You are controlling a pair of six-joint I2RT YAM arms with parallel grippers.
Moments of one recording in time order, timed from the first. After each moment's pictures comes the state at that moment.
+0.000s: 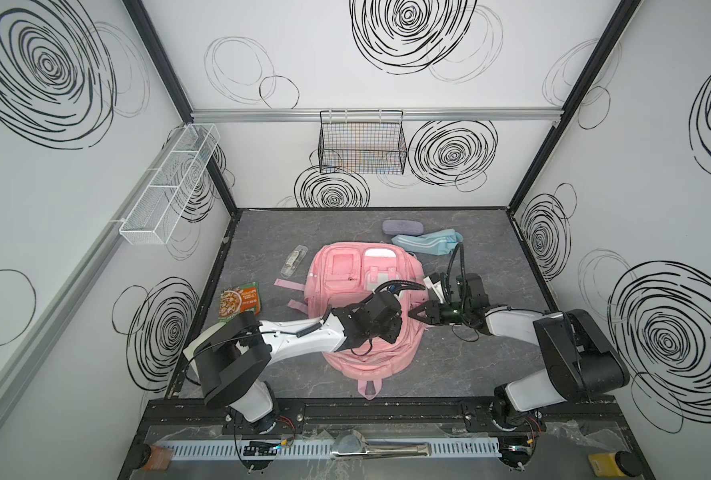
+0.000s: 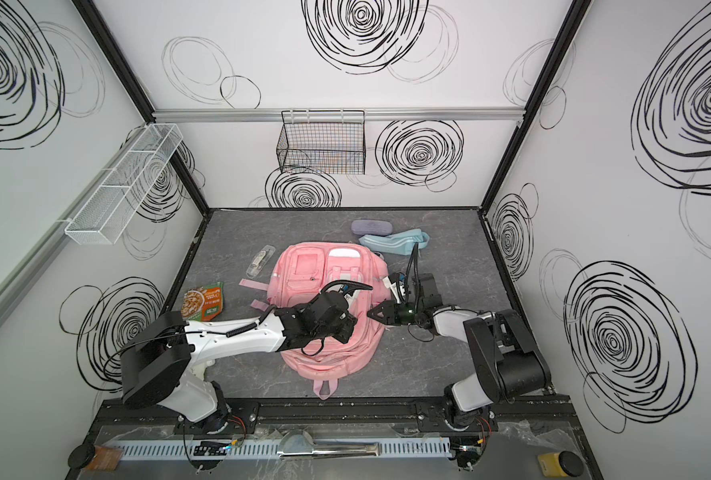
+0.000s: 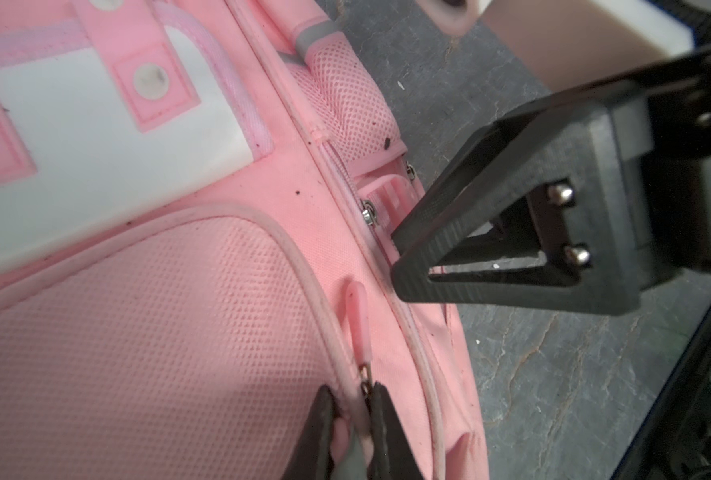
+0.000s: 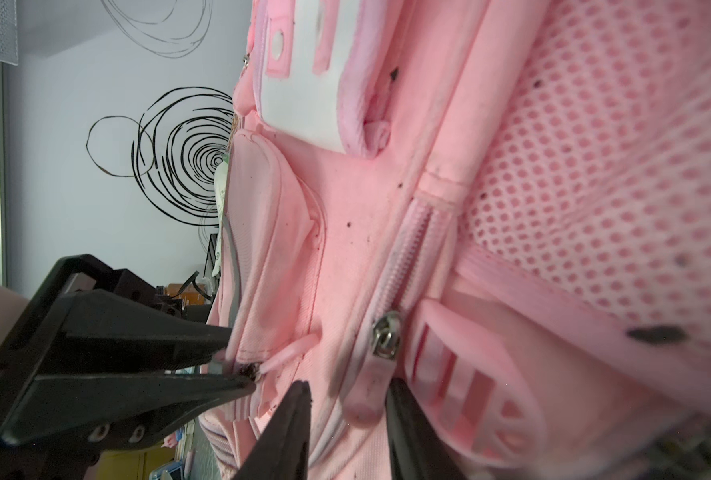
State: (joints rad) left arm -0.99 1.58 0.89 -0.12 -0.09 -0.47; right arm 0.25 1.50 0.49 0.16 -0.94 0.42
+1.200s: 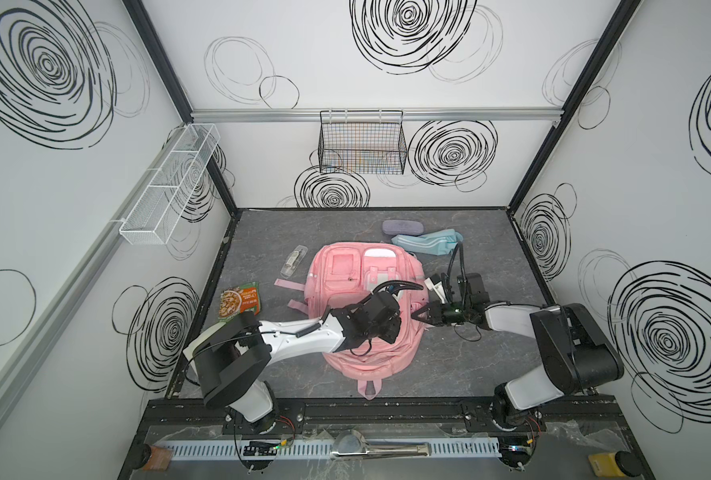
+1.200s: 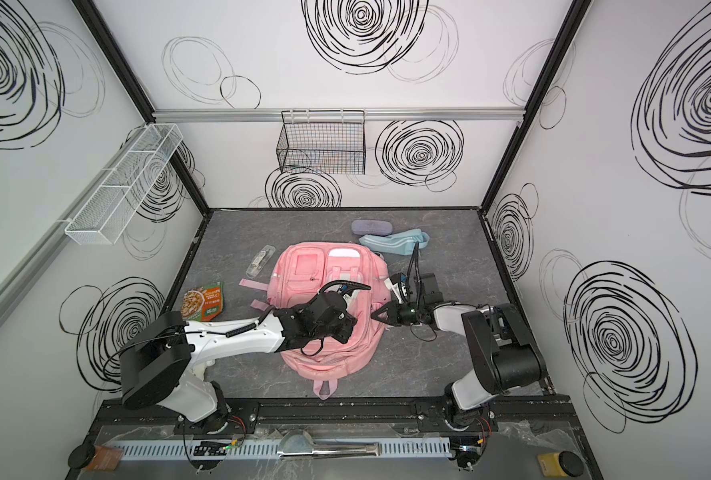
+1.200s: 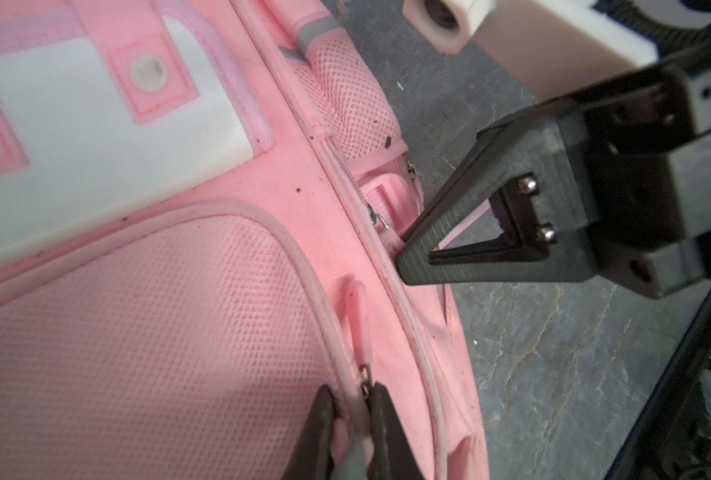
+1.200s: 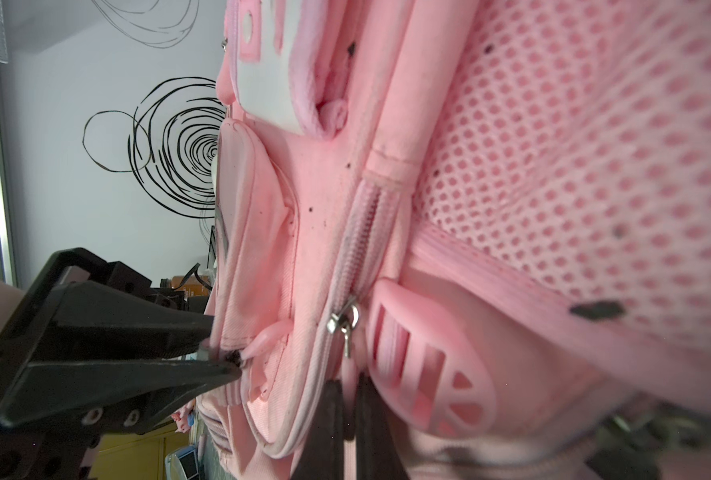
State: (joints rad) left arm -0.97 1.57 0.87 -0.10 -0.07 -0.48; right arm 0.21 1.54 0.53 0.05 -0.97 0.34
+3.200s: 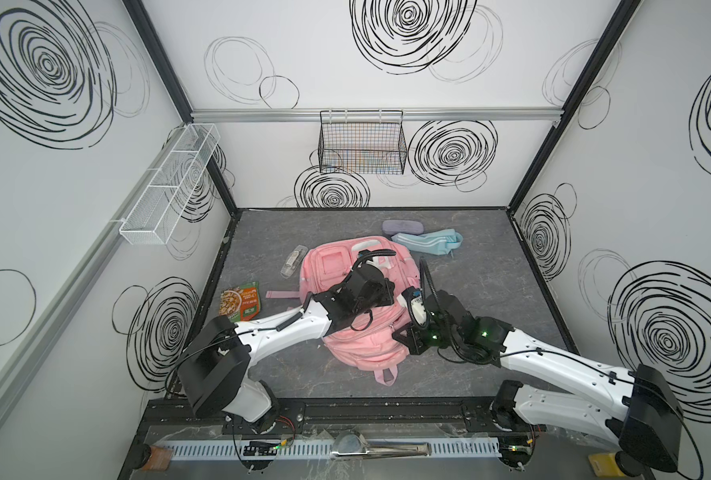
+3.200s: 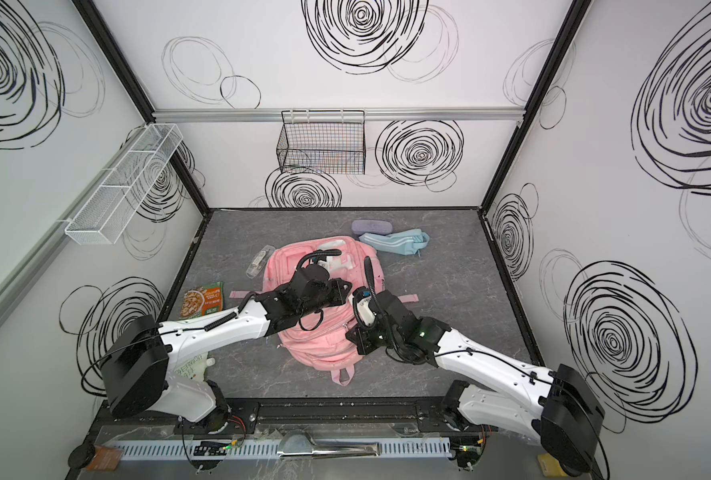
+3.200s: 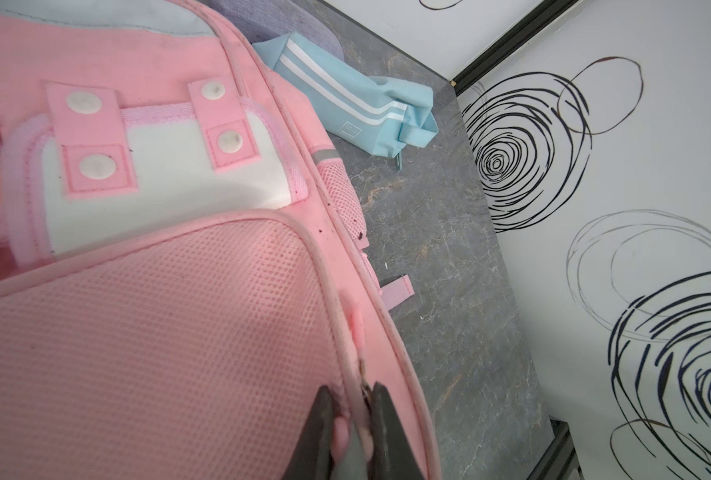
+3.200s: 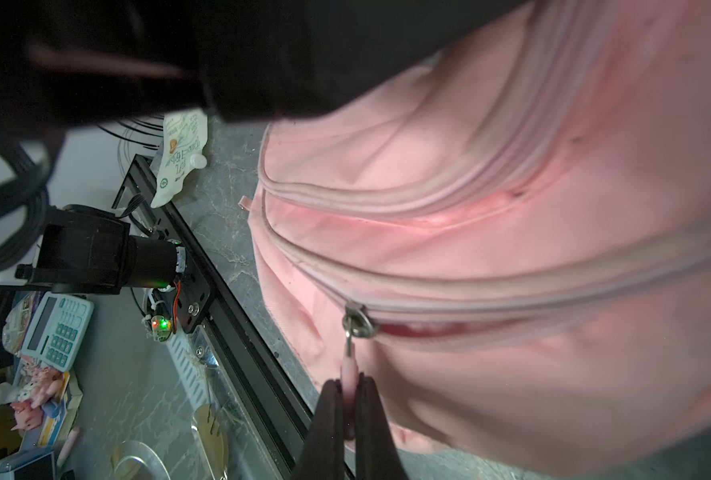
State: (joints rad) left arm -0.83 1.49 0.94 -0.01 -0.09 -0.89; right arm 0.91 1.08 0.65 -0.31 -0.28 0.54
